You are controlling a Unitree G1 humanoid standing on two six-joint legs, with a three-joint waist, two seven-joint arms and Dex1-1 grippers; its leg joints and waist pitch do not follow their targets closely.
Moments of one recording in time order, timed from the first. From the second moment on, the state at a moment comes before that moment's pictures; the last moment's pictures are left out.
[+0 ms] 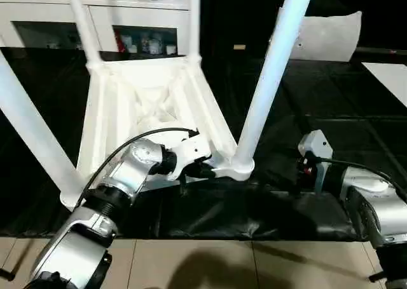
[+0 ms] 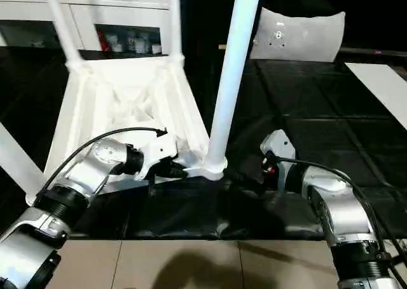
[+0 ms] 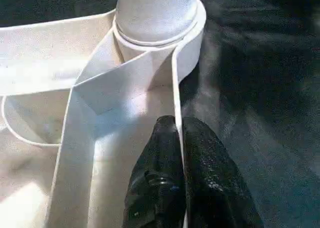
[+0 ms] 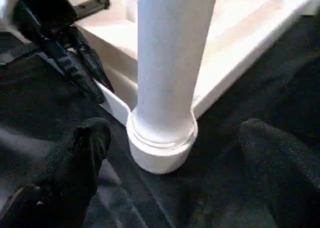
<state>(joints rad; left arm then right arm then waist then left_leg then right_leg) -0.69 0.31 -0.37 0.65 0.11 0.05 -1.13 -0.29 -0.50 0.01 0.21 0.23 0.22 1.02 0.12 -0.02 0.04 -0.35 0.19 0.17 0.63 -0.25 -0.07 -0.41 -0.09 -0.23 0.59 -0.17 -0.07</state>
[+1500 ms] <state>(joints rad) -0.63 0.37 -0.43 0.54 0.07 -0.02 -1.33 -0.33 -0.50 0.15 0.27 0.27 0.26 1.28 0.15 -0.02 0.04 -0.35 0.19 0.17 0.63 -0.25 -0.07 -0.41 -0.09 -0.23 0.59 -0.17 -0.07</state>
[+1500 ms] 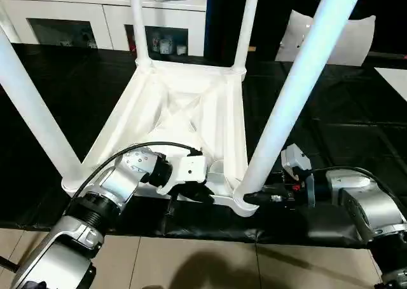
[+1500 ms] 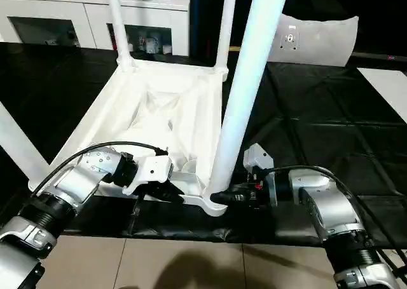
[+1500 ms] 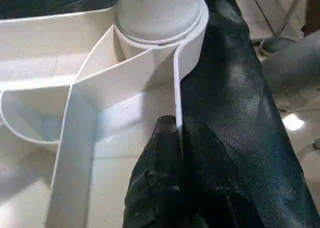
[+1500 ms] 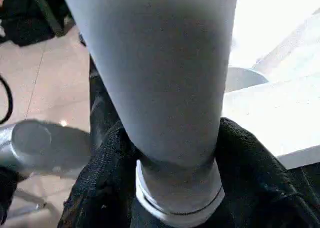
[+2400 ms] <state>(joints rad) -0.82 0.10 -0.32 0.84 0.13 0.17 -0.82 -0.42 -0.09 -0.04 0.31 0.09 0.38 0.36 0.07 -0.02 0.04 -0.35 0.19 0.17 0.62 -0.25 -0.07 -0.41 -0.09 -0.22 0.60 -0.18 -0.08</state>
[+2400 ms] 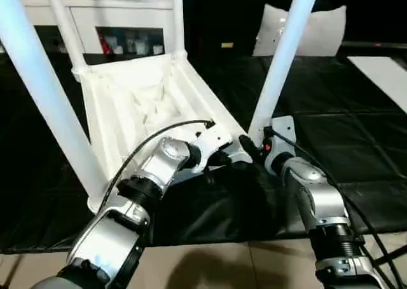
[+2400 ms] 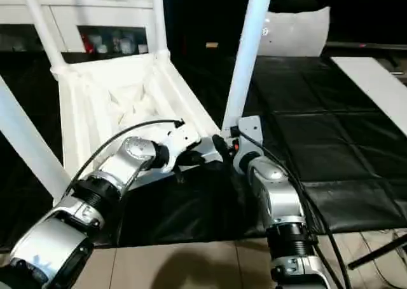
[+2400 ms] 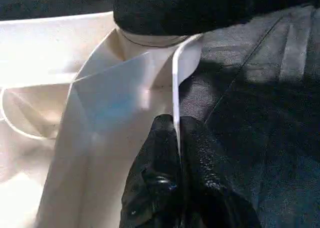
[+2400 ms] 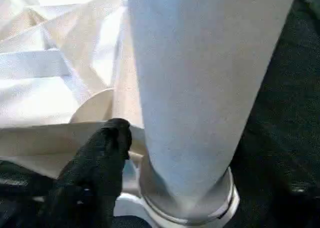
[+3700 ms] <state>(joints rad) -0.25 0.09 -0.06 0.00 -0.08 0.23 -0.63 -0.08 -0.22 -0.04 -0.28 0.39 0.46 0.58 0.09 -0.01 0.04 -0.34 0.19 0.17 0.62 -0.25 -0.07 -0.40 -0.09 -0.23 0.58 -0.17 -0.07</state>
